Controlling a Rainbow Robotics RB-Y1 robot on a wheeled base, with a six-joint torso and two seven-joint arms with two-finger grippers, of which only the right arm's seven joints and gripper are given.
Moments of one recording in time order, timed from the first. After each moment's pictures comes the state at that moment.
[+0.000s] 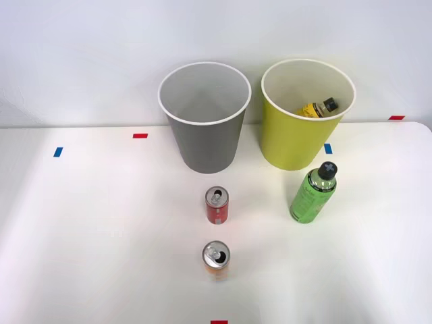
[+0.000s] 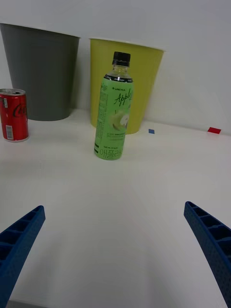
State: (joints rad) arm 1.00 -0.42 0.41 -1.68 -0.22 -1.04 1.85
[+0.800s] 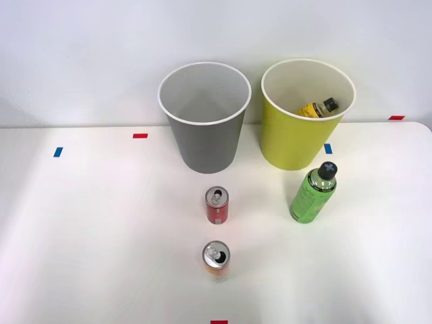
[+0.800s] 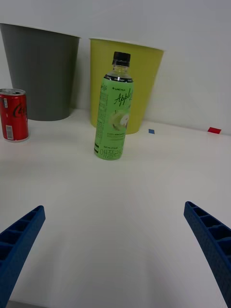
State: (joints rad) arm 1.00 -0.42 0.41 -1.68 -0.22 -1.04 1.85
